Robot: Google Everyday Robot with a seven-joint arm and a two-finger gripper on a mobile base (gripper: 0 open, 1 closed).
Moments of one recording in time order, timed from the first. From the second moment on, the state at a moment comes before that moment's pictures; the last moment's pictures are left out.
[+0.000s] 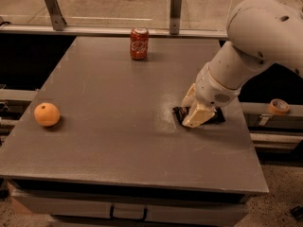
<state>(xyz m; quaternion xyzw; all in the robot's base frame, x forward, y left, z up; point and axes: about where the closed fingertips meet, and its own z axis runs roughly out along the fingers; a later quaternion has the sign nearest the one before) 0.496 -0.108 0.830 -0.70 0.69 0.08 0.17</state>
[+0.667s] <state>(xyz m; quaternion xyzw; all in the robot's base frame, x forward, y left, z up) 0.501 -0.091 0.918 -0.68 0.66 0.15 0.28</state>
